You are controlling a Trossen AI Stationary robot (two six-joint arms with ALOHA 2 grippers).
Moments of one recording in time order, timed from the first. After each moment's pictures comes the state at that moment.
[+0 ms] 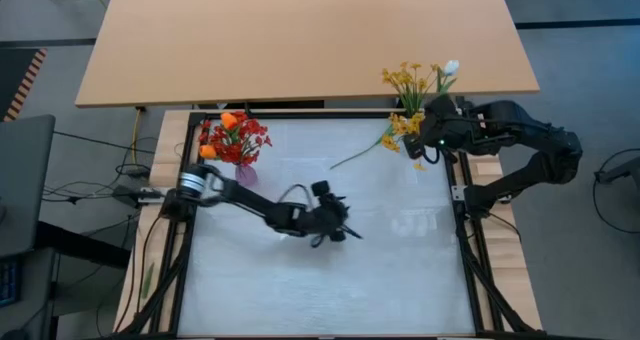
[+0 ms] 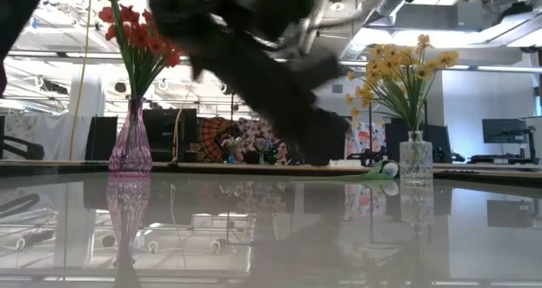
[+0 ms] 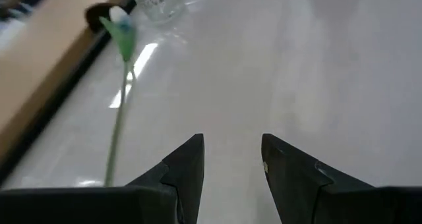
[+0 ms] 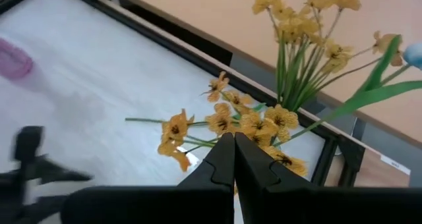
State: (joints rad) left arm -0.16 2.08 1.18 0.33 -0.69 0.08; right arm -0.03 1.26 1.73 -1.57 0.70 0.80
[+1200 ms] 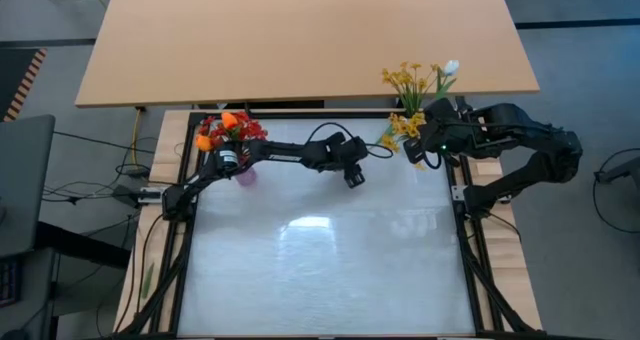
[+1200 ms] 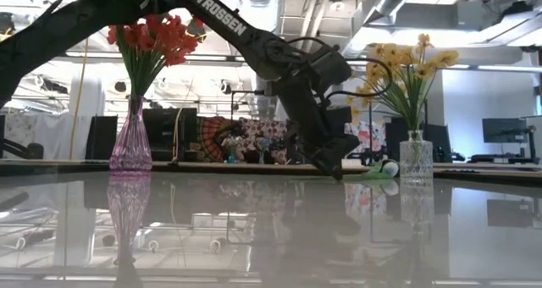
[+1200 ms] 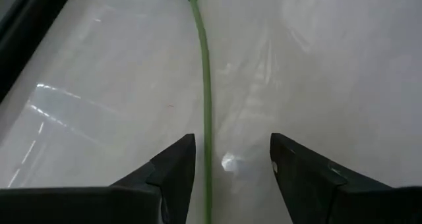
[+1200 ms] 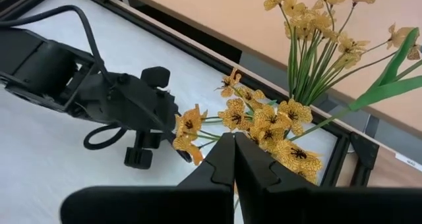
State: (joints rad) left arm 0.25 2.38 1.83 -0.31 -0.29 -0.02; right arm 0.02 1.26 1.73 -1.57 0.69 0.83
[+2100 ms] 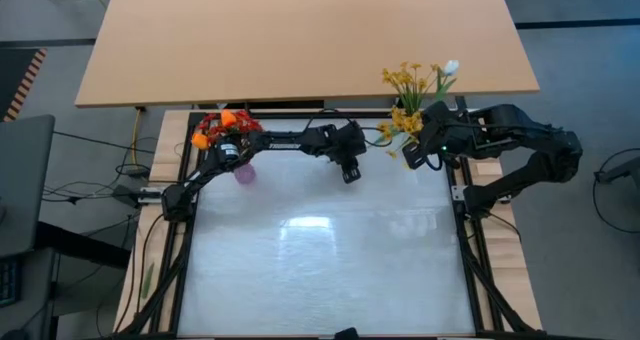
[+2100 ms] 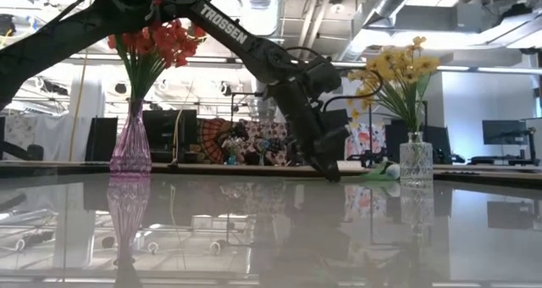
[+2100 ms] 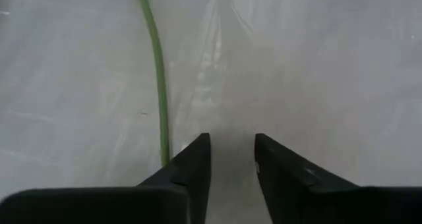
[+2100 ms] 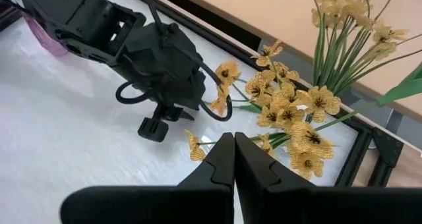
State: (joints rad) left arm 0.34 2.41 1.90 -0.41 0.02 0.07; right arm 0.03 1.26 1.73 -1.54 0.62 0.81
